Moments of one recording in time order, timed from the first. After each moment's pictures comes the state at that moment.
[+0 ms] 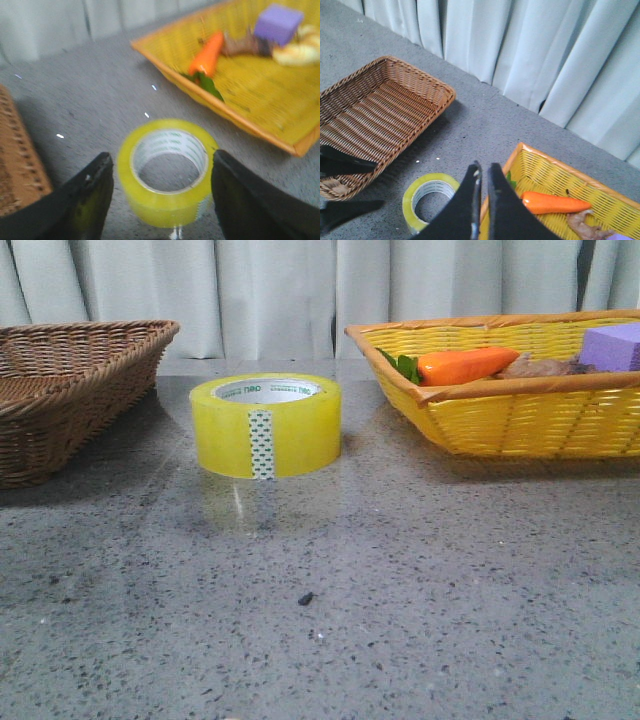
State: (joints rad) left arm -0.68 1.20 -0.95 0.03 0.32 -0.04; right arm 0.70 1.41 -2.13 -0.25 1.24 0.01
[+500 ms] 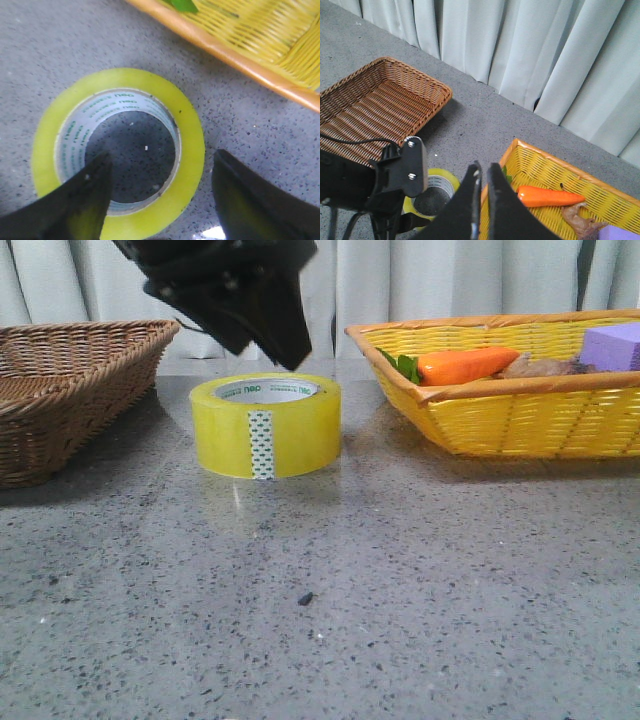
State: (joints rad) left arm -0.70 1.63 -1.35 -0.10 0.73 0.20; right arm 0.70 1.38 -2.13 -0.26 1.27 0.01
